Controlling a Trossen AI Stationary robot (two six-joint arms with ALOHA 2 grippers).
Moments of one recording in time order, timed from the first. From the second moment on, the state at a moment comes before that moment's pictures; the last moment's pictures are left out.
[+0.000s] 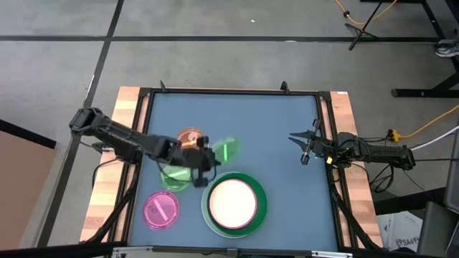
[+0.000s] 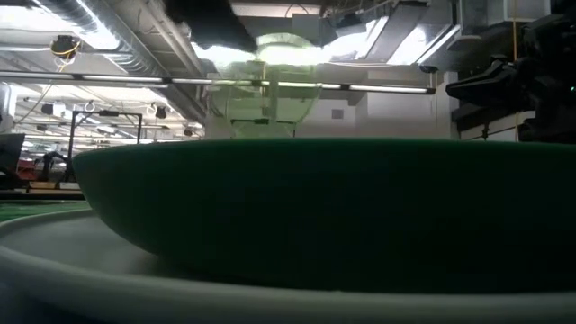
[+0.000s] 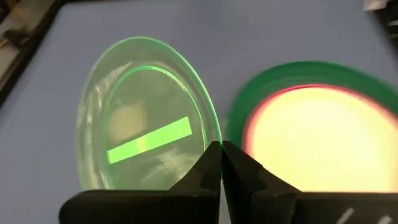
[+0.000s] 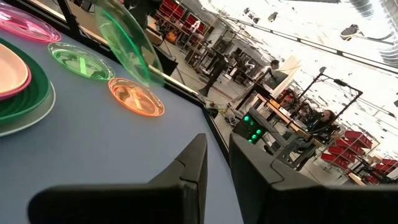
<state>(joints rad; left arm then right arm) -0.28 1.41 1.03 -0.31 -0.32 -0.15 -0.02 0.00 0.02 0.00 0.22 -0.61</state>
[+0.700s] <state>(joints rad) -0.57 1.72 1.03 0.07 -0.35 -0.17 -0.02 0.00 0.02 0.00 0.22 -0.61</state>
